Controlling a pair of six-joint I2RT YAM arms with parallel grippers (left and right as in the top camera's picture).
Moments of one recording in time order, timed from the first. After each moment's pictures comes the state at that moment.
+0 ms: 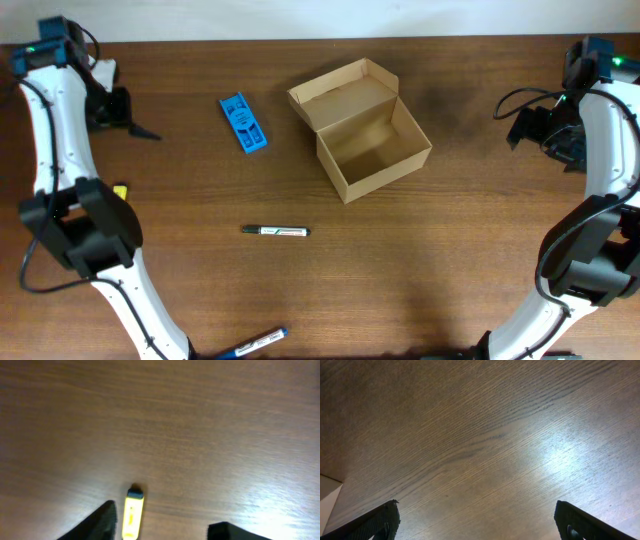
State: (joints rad) left arm 0.31 2.30 2.33 -1.40 -0.04 0.19; right arm -0.30 2.02 1.89 -1.39 0.11 0.26
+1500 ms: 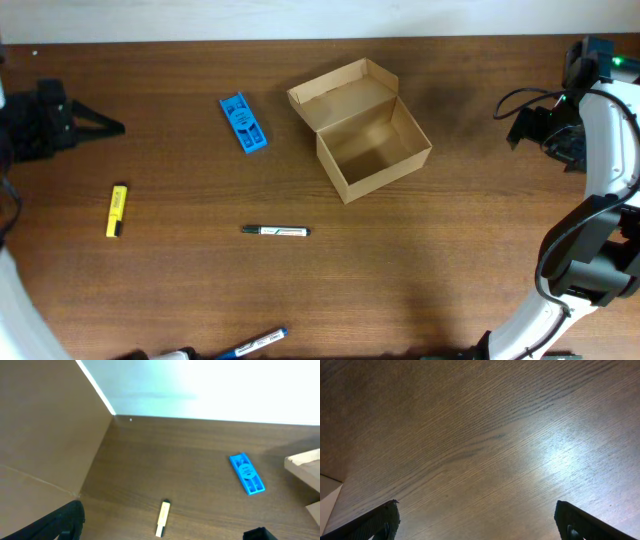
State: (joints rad) left arm 0.31 1.49 2.42 -1.49 -0.04 0.19; right arm -0.30 2.02 1.89 -1.39 0.11 0.26
